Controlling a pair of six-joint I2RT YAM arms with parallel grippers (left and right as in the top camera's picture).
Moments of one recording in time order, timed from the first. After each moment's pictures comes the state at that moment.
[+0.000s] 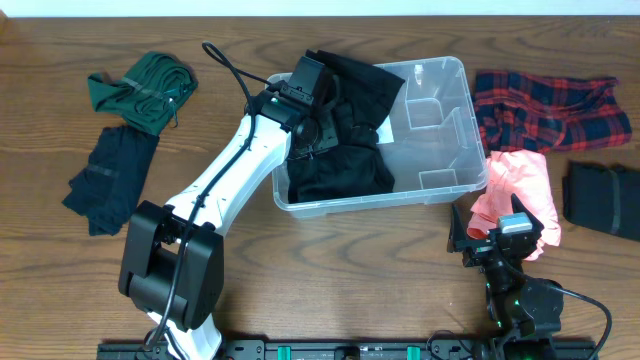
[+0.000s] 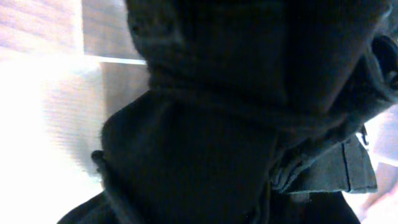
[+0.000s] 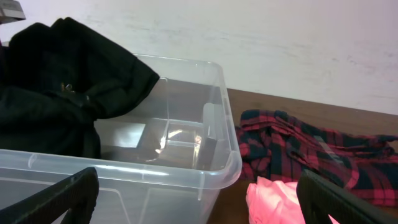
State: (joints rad) left arm -0.46 1.86 1.48 -0.81 0.09 -0.68; right arm 0.09 0.01 0.01 -0.07 -0.05 -0.06
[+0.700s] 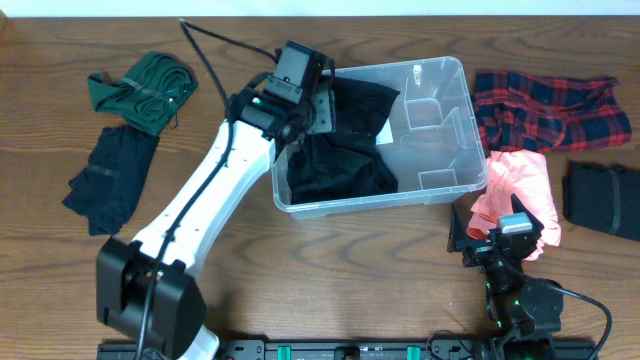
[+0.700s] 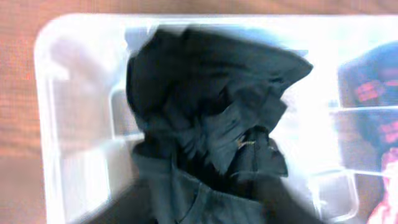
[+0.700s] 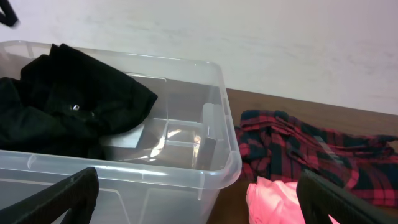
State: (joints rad) left arm -0.46 1.73 1.53 -0.74 -0.03 -0.48; right arm 0.09 0.01 0.01 -0.07 -0.05 -0.06
